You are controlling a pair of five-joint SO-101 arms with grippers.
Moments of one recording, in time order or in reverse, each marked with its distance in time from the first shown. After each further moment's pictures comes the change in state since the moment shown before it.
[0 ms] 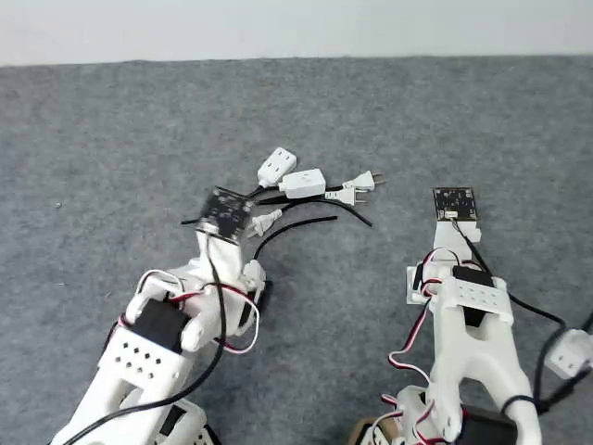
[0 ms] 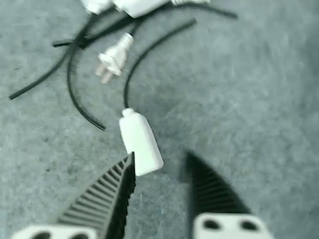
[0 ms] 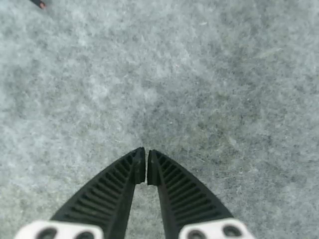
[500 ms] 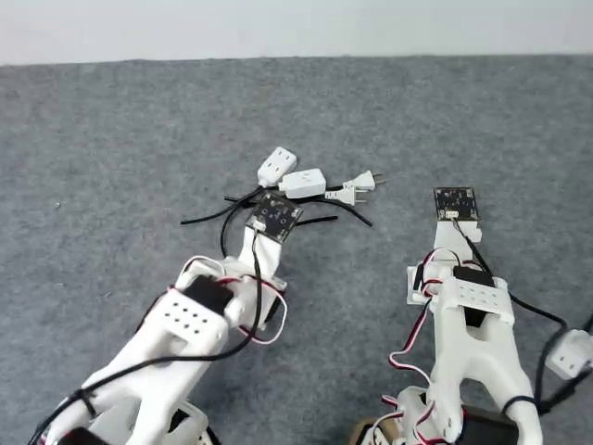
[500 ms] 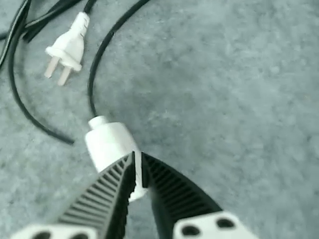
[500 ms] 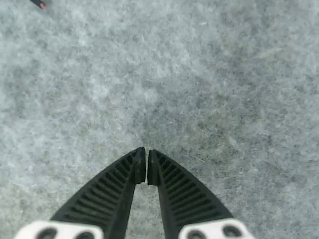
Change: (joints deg) left arm 2.7 22.4 0.0 -15.8 -1.8; right arm 0.0 0.0 0.0 0.0 0.0
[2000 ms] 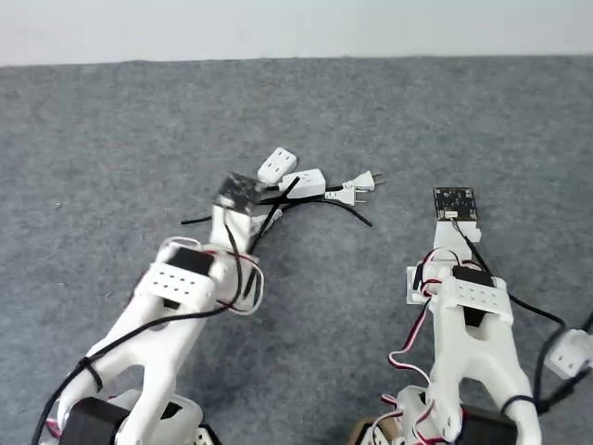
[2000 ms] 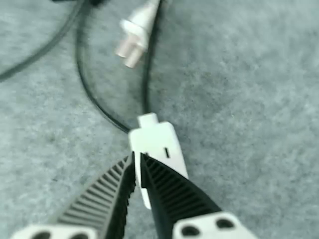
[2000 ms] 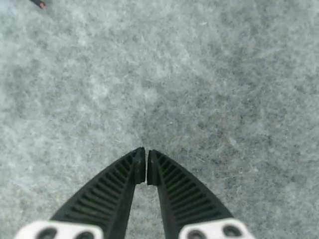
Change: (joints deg) left arm -11.3 9.2 -8.1 4.0 -0.5; right arm 0.0 0.0 0.0 0.0 0.0
